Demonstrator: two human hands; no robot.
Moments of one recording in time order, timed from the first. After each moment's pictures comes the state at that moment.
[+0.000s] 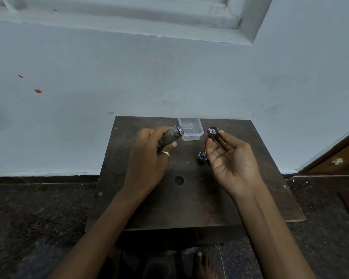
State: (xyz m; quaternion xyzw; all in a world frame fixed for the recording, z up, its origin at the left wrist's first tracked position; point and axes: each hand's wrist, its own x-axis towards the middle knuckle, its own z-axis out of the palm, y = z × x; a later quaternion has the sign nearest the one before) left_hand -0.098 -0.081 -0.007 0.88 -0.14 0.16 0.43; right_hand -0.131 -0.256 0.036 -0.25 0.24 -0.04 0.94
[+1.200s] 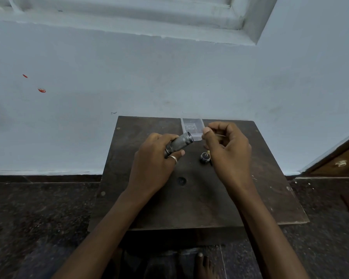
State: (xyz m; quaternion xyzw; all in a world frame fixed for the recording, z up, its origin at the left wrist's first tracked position) left_hand -0.101 -0.083 -0.005 0.89 -0.15 0.14 0.40; right_hand -0.128 -0.245 0.022 -0.78 0.13 -0.25 0.56
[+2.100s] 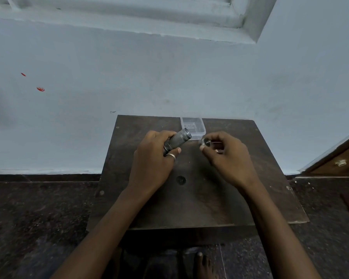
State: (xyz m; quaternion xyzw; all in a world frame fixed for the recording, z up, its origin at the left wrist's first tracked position) left_hand -0.102 -0.086 -0.002 0.89 -0.12 0.13 0.41; right_hand -0.125 -0.274 0.010 -0.90 0.08 -0.12 0.42
